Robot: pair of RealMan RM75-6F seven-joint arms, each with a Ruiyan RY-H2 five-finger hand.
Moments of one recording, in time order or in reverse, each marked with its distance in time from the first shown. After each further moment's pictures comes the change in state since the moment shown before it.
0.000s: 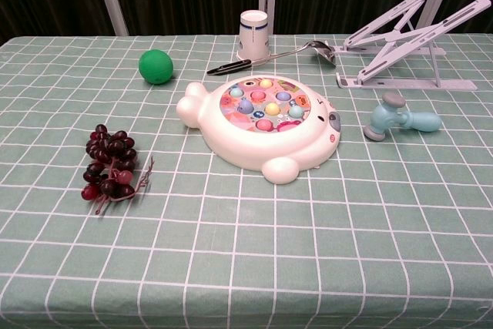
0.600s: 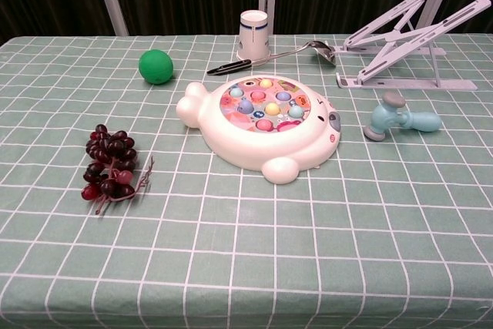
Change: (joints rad) left arm 0.007 -0.003 0.003 0.010 0.005 0.009 -0.016; right arm 0.072 -0.010 0.009 -0.007 0.003 -0.129 -0.024
